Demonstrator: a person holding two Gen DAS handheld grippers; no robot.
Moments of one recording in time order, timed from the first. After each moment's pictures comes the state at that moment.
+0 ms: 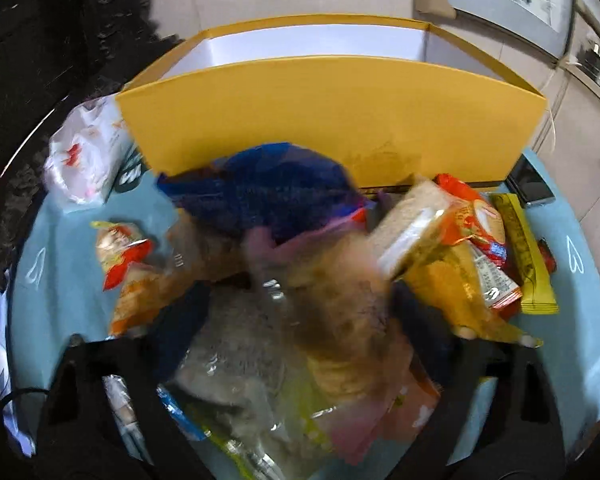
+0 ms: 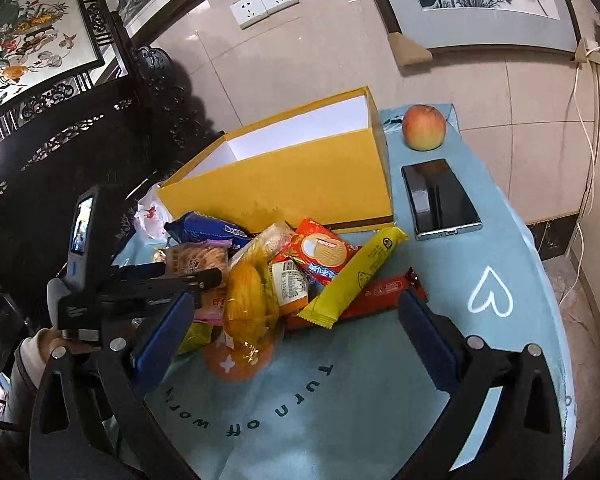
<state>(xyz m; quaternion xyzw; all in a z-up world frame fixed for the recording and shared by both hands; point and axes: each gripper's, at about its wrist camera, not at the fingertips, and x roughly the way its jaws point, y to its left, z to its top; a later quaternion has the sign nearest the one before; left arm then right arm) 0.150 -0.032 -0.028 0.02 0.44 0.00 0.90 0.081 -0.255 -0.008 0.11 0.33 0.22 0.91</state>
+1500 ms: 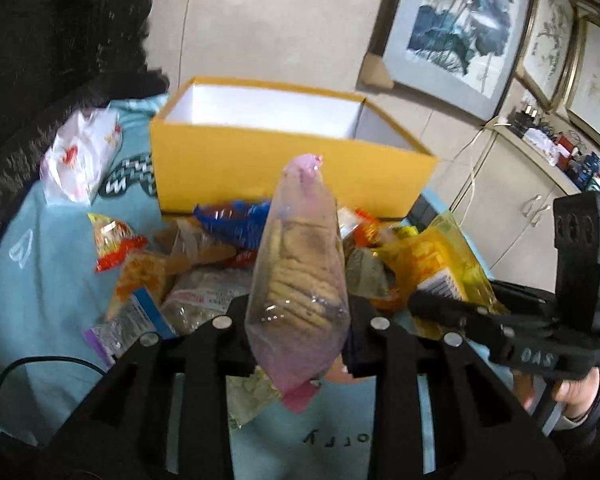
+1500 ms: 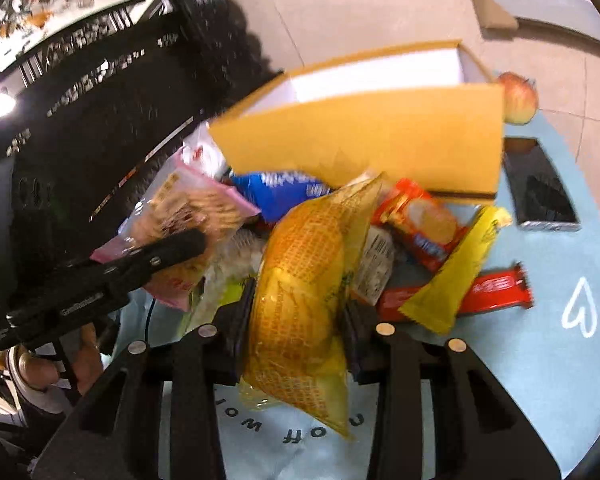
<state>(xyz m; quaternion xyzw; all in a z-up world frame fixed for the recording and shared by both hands) 0.066 -0.004 0.027 -0.07 0.35 -0.10 0.93 0.105 -0.193 -0.004 0.08 0.38 0.32 0.87</state>
